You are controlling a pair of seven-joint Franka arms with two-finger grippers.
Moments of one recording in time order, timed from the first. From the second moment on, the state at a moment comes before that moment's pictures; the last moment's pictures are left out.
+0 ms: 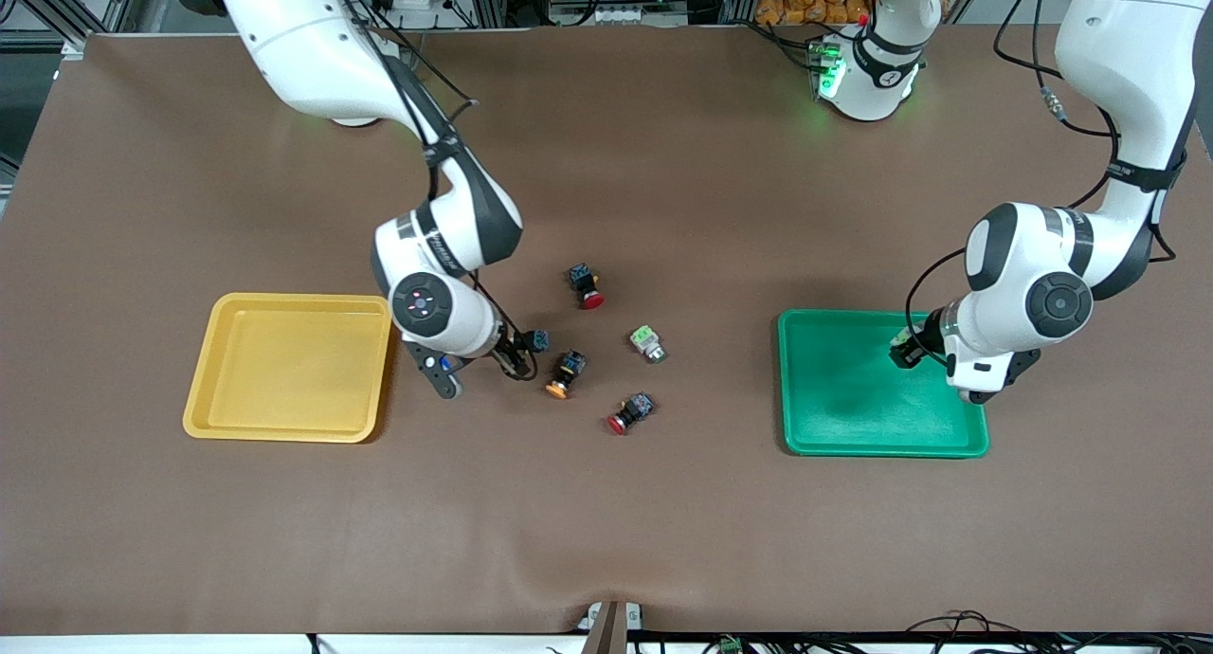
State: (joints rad) left arm 0.27 0.45 -0.36 -1.96 0.22 2.20 -0.84; right arm 0.55 0.67 -0.03 -1.59 0.19 2.16 1.37
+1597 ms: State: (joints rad) left arm -0.26 0.79 -0.46 -1.58 0.17 2.32 -1.55; right arm 0.51 0.62 -0.11 -1.64 0.17 2.07 1.13
